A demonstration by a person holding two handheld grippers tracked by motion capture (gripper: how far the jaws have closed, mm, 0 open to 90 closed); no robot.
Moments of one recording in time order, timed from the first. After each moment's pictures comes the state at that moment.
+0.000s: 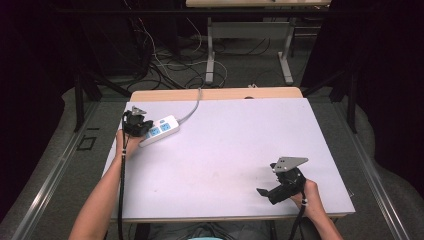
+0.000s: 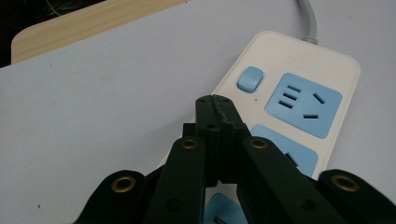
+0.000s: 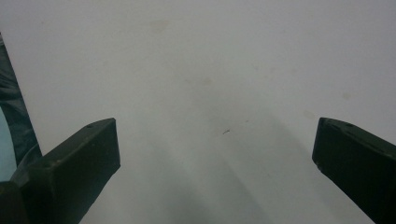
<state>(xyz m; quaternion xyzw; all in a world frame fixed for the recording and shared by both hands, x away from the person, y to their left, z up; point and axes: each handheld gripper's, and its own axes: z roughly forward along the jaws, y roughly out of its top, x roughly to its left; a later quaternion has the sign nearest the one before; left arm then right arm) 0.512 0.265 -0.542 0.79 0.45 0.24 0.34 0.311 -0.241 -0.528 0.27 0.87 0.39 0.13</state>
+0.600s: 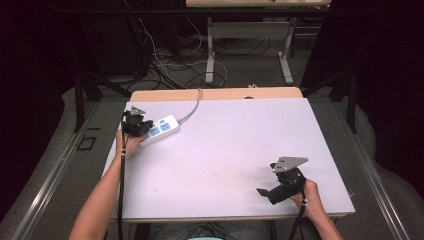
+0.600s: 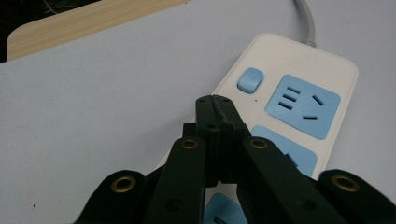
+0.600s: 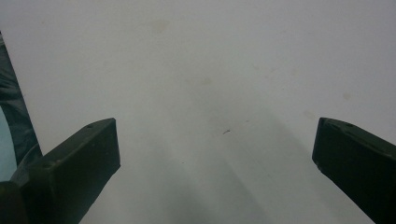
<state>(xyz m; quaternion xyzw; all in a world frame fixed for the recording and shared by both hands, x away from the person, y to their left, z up) 0.512 0.268 -0.542 0.79 0.46 0.23 0.34 0.311 -0.240 -0.528 0.27 0.87 0.39 0.13</state>
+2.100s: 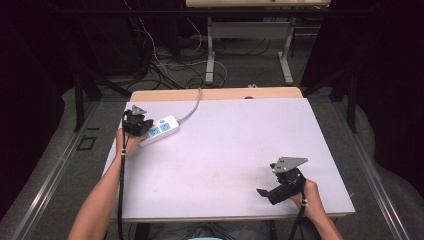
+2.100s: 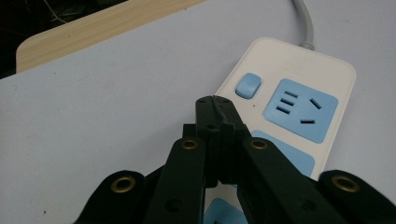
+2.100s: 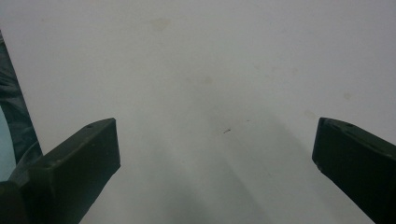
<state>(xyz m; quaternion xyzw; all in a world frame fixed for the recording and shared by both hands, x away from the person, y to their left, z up) 0.511 0.263 -0.538 0.79 0.45 0.24 0.33 0.310 -0.240 -0.527 0.27 0.87 0.39 0.13</state>
